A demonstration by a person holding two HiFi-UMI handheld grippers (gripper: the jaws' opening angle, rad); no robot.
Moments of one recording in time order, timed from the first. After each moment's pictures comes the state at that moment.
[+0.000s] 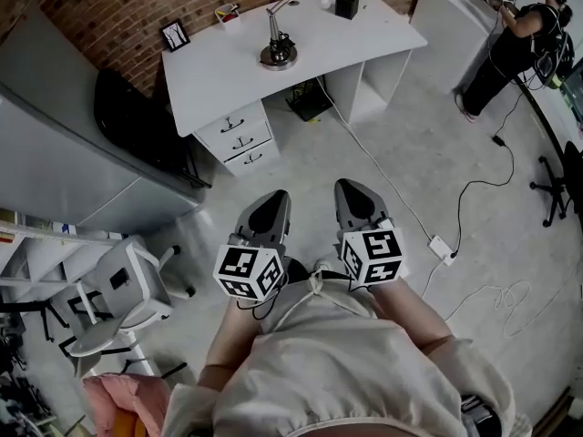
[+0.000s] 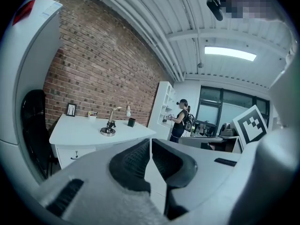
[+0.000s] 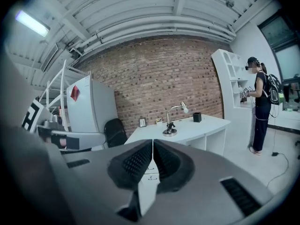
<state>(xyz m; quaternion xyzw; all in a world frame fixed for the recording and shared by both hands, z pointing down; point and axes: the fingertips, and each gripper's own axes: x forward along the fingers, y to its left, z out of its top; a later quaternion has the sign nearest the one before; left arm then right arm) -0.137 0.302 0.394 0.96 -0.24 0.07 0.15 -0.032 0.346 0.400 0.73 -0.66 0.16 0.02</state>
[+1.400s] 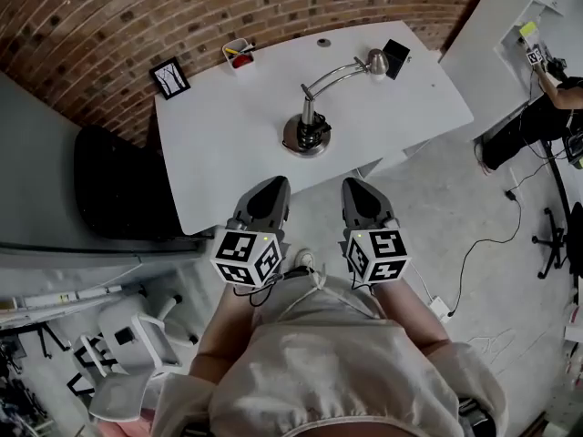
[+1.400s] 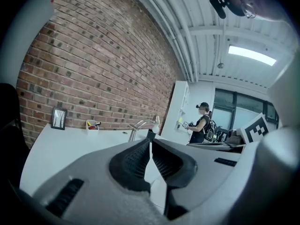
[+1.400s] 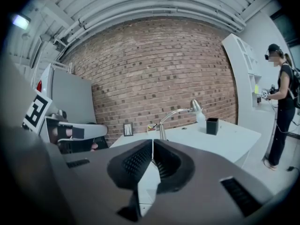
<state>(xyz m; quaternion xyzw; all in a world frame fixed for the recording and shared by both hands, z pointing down) -0.002 -0.093 0.398 0.95 -0.25 0.06 0.16 0.108 -0.028 0.412 0.73 -0.66 0.17 0.04</state>
